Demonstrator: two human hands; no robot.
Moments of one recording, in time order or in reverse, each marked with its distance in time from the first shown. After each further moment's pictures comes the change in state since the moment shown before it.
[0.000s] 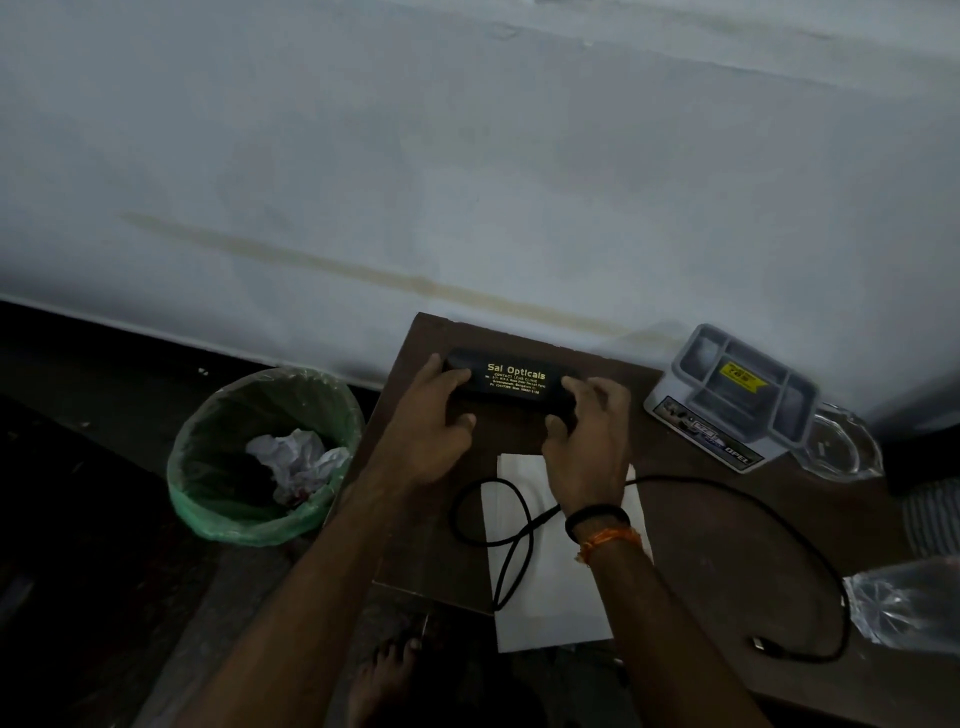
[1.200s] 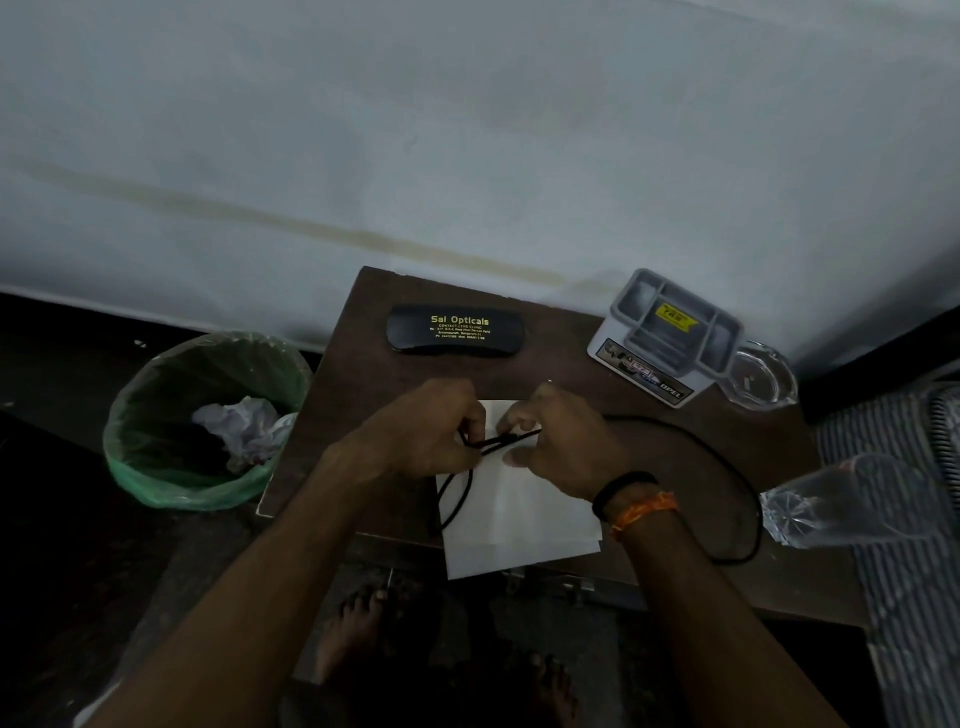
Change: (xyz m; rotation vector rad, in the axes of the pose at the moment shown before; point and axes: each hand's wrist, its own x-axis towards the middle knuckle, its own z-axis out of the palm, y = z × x) left_hand -0.019 0.026 0.029 0.401 -0.452 0.387; right_hand -0.020 0.031 -0.063 -0.289 -0.600 -0.302
